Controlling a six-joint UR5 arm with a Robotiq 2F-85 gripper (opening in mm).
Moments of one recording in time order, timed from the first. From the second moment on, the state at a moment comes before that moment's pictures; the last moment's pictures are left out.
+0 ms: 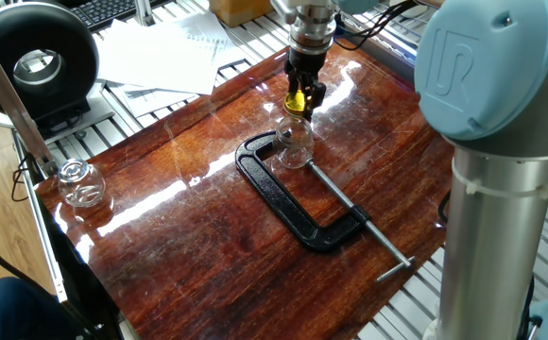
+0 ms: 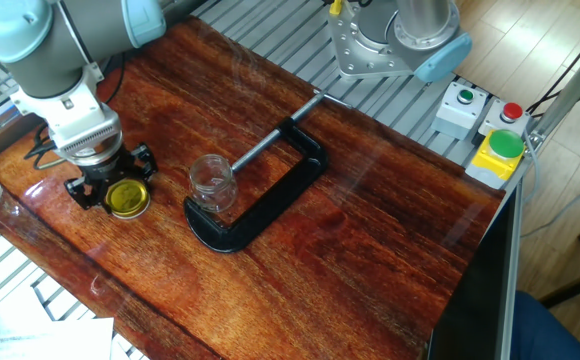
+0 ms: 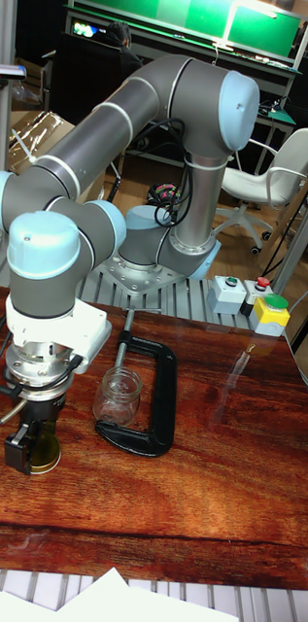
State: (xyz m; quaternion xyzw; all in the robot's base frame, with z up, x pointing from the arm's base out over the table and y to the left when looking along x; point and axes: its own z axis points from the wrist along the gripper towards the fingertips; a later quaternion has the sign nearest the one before) arm 0.638 -0.128 -0.005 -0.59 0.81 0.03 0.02
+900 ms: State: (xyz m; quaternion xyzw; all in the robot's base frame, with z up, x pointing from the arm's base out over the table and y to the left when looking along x) arm 0.626 -0.133 0.024 -0.55 0.83 0.03 0.00
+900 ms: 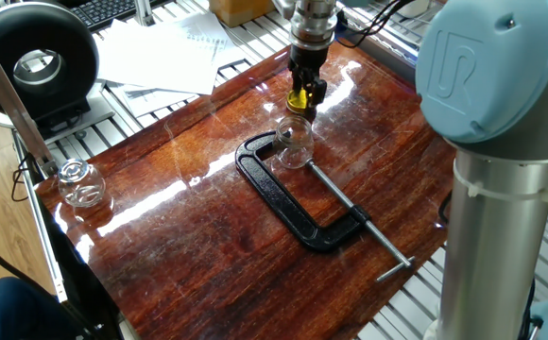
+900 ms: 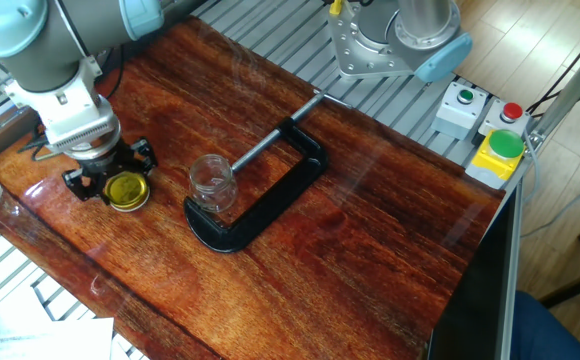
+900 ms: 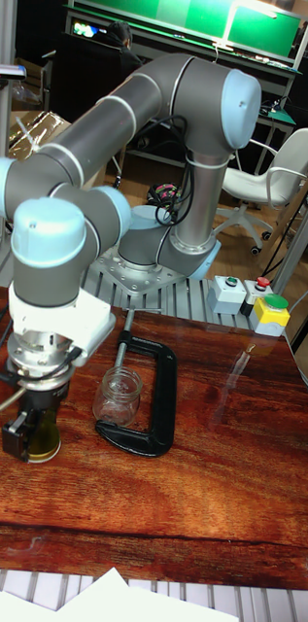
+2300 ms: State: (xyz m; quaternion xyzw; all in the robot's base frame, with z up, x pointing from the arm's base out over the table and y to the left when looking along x) arm 0.559 -0.058 0.138 -0.35 0.94 0.07 -0.01
